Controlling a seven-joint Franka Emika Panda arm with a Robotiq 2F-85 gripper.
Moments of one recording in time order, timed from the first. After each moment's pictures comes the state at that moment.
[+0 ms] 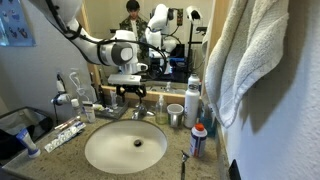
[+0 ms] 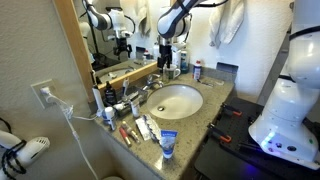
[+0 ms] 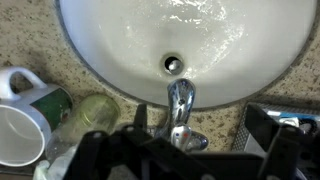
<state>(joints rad) -0.05 0.28 -0.05 -2.07 0.02 2.38 -0.28</state>
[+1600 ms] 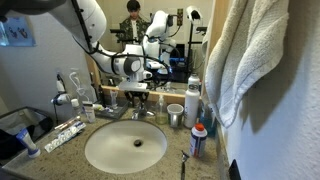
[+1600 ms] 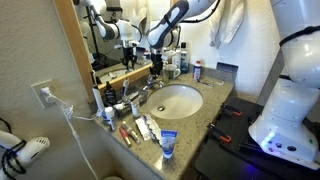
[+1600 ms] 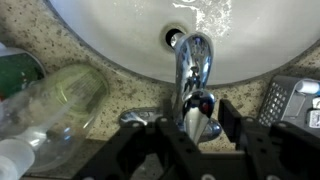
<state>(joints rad) -0.10 0.55 0.02 -1.82 0.02 2.40 -0.28</state>
